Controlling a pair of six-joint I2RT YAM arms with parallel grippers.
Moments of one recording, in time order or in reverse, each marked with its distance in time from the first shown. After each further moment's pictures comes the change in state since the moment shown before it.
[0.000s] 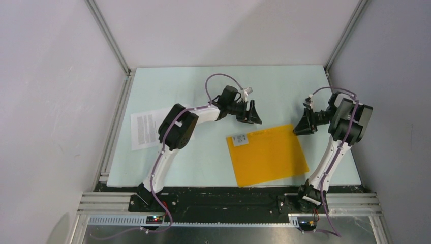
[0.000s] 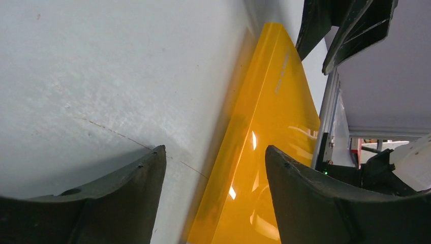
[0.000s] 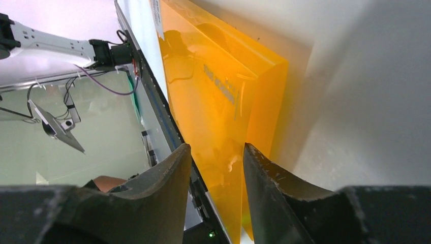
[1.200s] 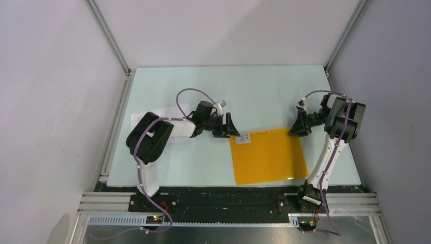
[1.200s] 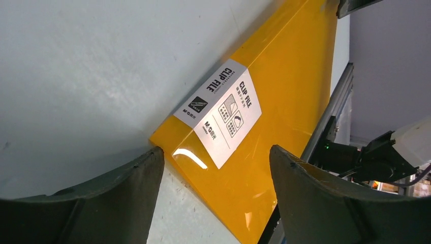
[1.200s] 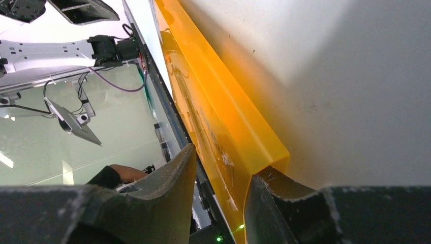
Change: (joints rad) left arm 0.074 -0.458 -0.696 0.137 -0.143 -0.059; right arm 0.073 0.064 -0.003 0.016 -0.001 0.043
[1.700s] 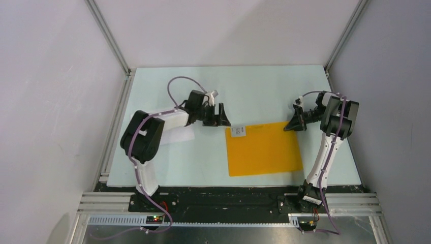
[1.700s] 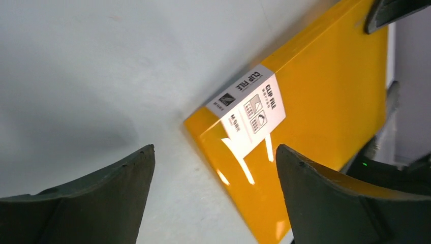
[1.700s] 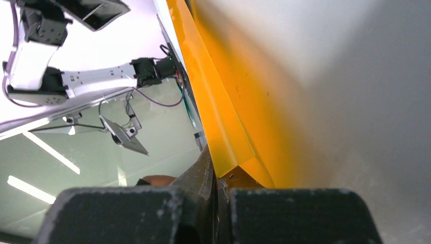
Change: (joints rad) left arm 0.103 0.003 0.123 -0.195 -0.032 0.148; right arm 0.040 0.076 0.074 -0.044 -0.091 0.138
